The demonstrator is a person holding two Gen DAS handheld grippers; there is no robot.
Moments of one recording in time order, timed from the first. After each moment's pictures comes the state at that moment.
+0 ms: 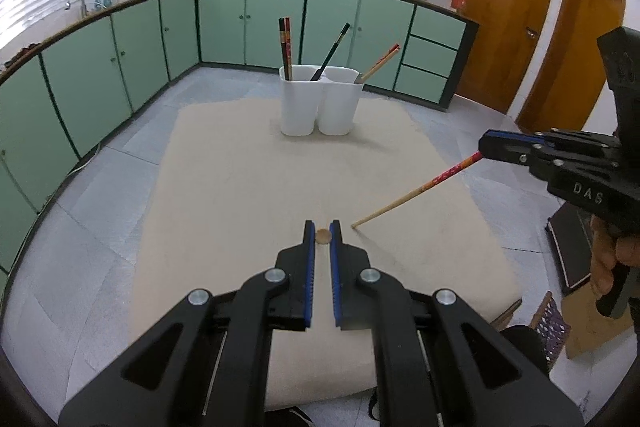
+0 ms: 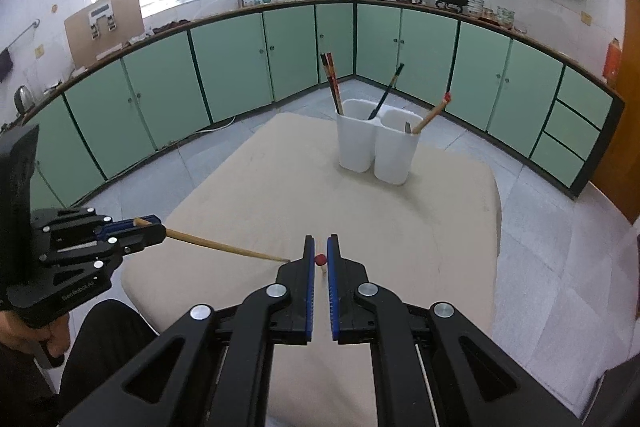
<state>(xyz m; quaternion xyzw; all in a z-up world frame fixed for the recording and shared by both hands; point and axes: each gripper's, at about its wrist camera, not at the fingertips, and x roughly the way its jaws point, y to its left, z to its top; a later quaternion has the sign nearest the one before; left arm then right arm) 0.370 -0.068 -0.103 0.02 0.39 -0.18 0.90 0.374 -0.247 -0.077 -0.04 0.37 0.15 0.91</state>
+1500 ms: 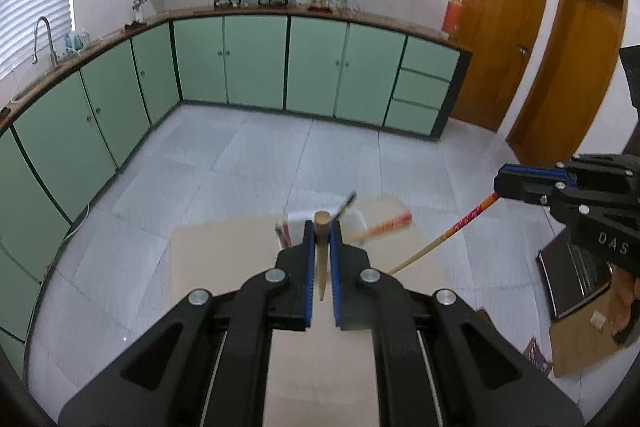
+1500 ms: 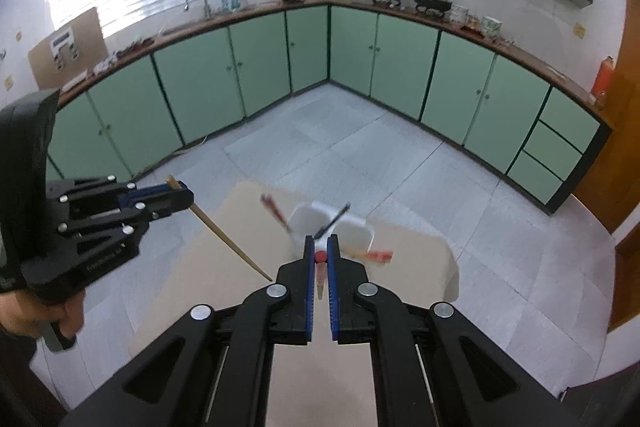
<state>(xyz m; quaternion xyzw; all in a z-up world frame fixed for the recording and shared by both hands) 0.570 -0.113 0.073 0.03 0.36 -0.21 0.91 0.546 -0.264 0.106 -0.03 0.40 0.10 0.91</state>
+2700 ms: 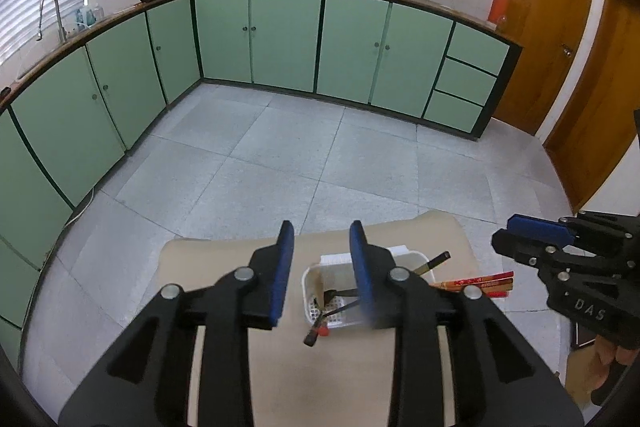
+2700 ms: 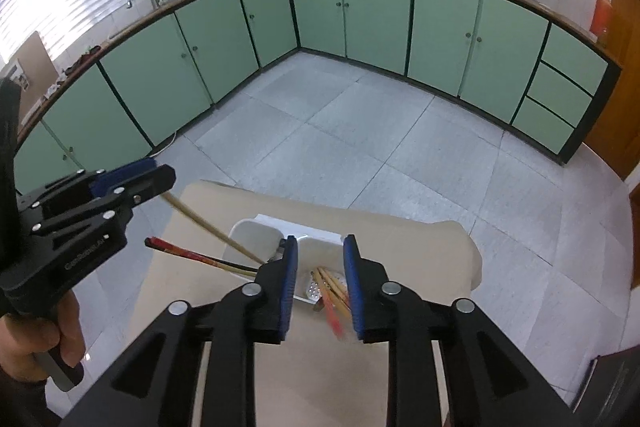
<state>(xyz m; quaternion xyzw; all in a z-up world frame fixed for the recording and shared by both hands) 0.712 -0.141 -0.021 0.02 0.40 -0.15 0.90 0.676 -0.302 -0.025 0.04 0.46 0.06 0.89</state>
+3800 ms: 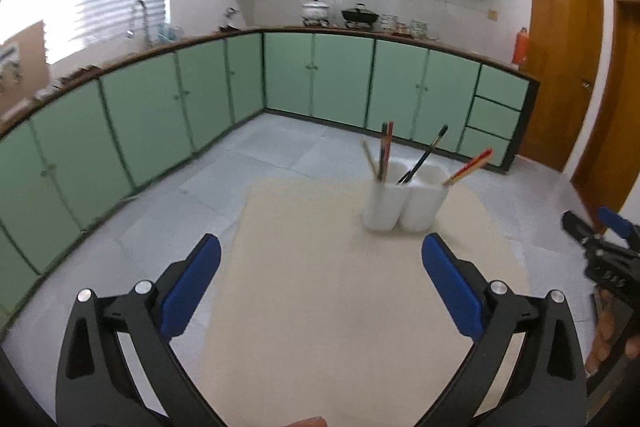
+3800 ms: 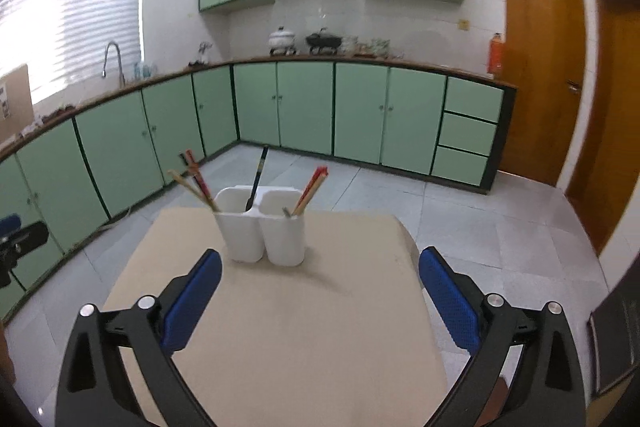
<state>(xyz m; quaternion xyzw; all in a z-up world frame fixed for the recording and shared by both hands) 0.426 -0.032 -0.043 0.01 0.30 -0.05 0.95 0.392 -0.256 -0.069 0.05 0.25 -0.08 0.96</state>
